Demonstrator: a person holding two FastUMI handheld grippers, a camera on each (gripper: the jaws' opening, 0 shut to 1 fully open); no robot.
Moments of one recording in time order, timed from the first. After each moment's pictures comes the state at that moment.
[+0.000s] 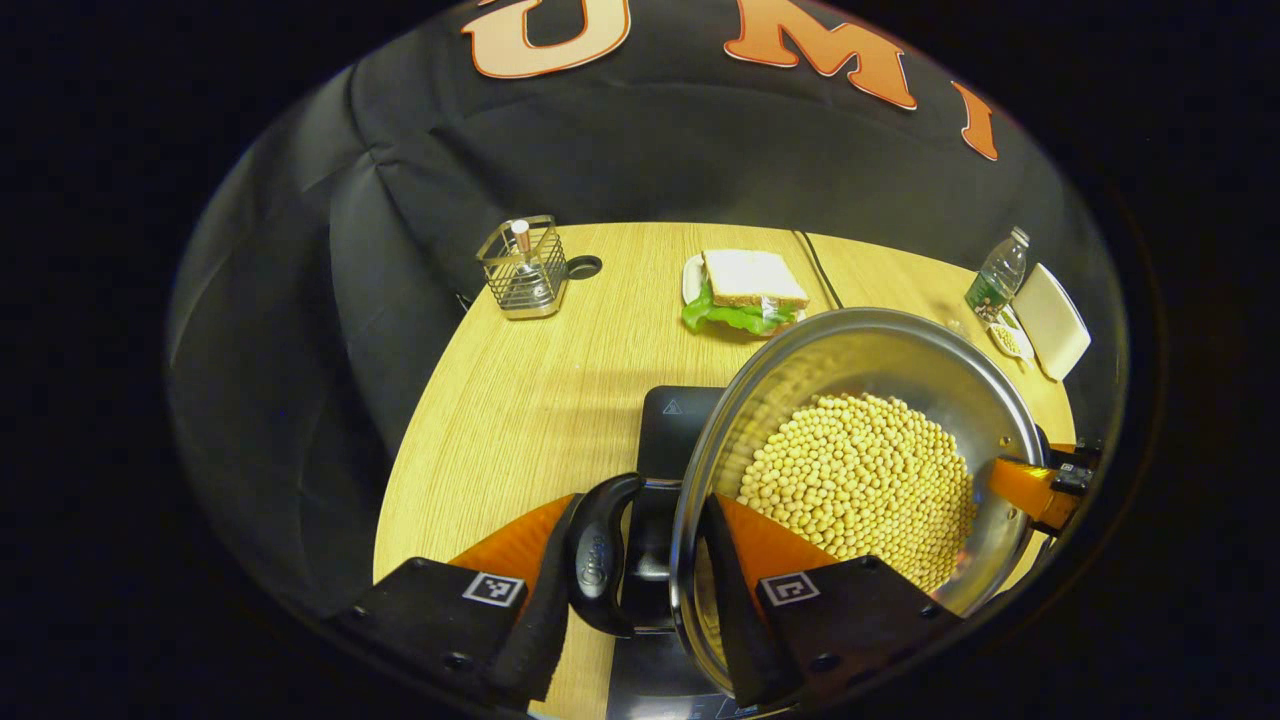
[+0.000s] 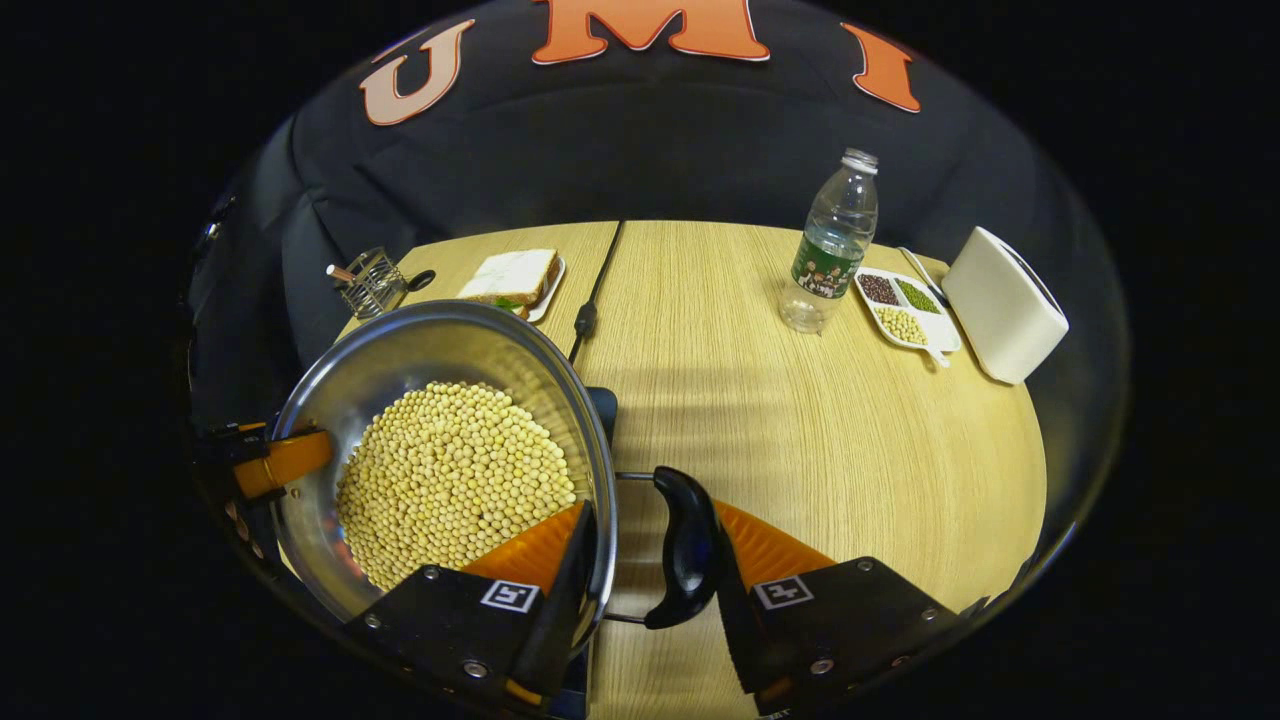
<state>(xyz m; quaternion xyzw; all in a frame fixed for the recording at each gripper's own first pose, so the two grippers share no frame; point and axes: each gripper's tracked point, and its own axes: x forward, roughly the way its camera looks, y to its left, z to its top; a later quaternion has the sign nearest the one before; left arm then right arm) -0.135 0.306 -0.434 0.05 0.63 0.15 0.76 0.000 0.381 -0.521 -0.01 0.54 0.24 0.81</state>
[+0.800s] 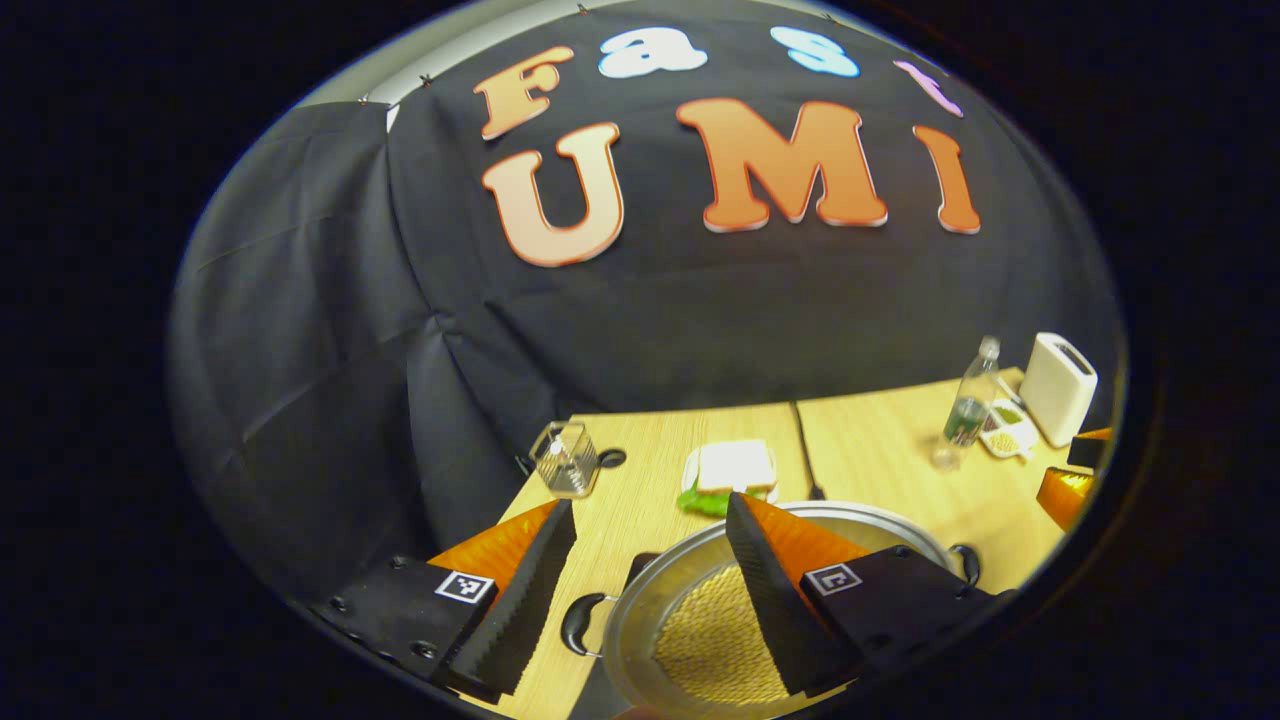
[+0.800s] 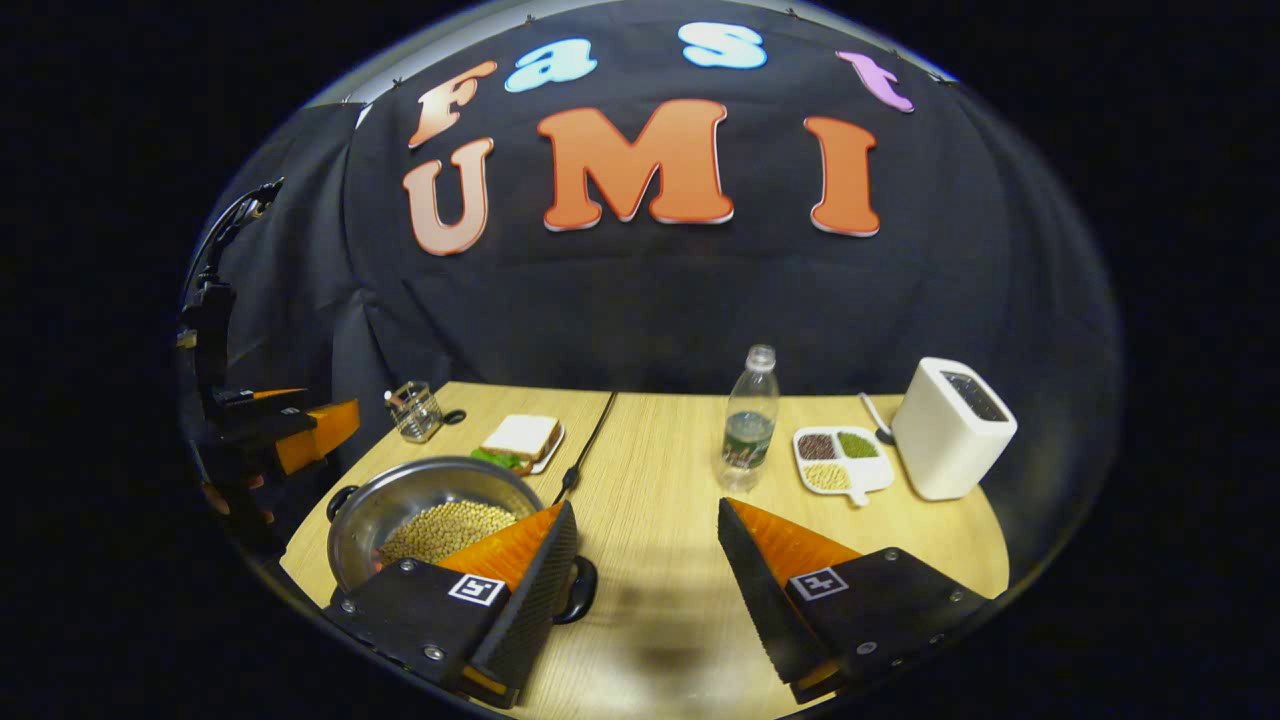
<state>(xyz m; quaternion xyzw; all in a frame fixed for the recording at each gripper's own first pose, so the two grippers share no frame) 0.003 0.171 -0.223 0.15 0.37 0.18 0.90 0.087 0.292 -0.385 0.06 0.32 0.27 0.91</state>
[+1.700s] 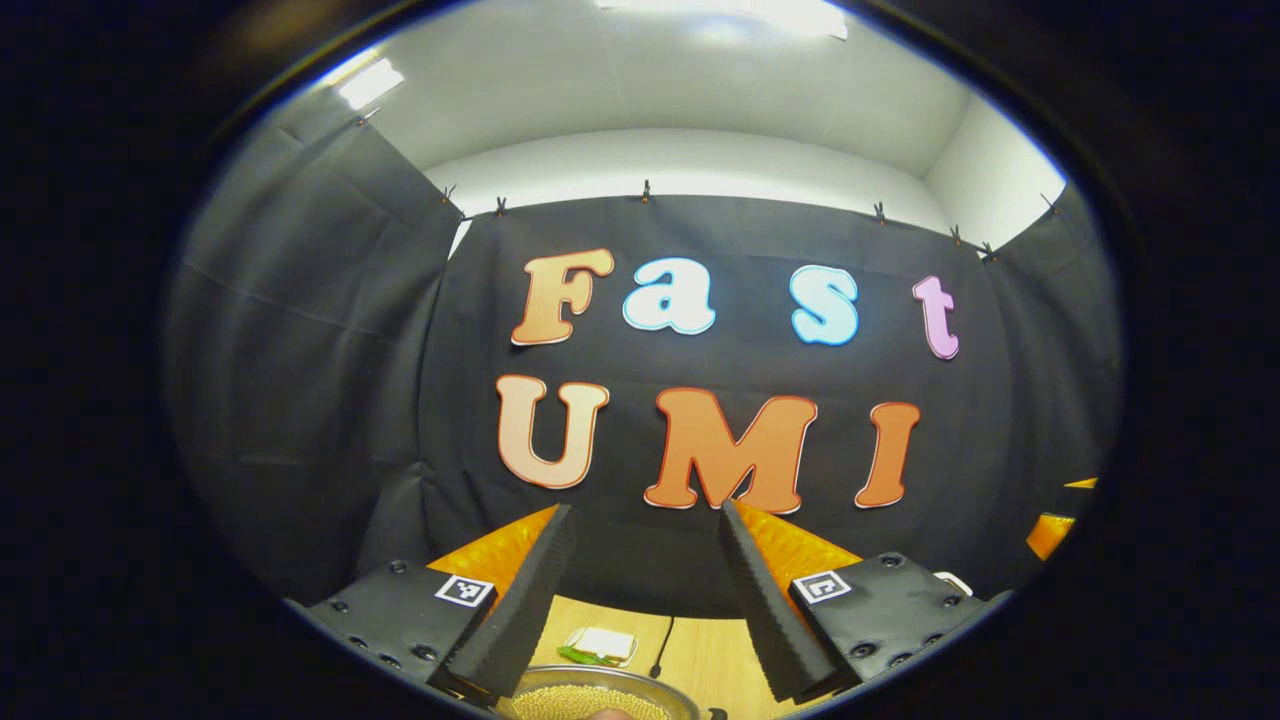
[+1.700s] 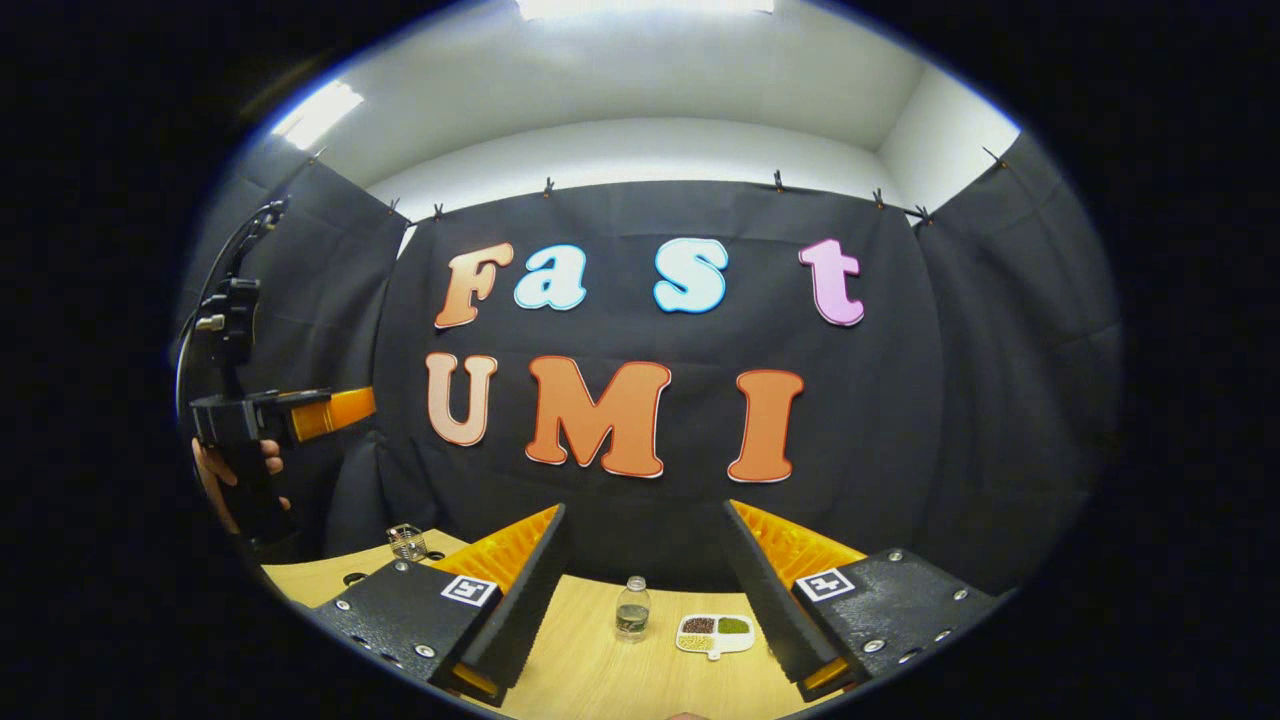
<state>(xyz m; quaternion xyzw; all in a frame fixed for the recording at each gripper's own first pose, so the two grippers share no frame) 0.073 0.036 0.054 0.05 0.09 0.15 0.98 0.131 0.121 -0.153 0.07 0.04 0.24 0.97</state>
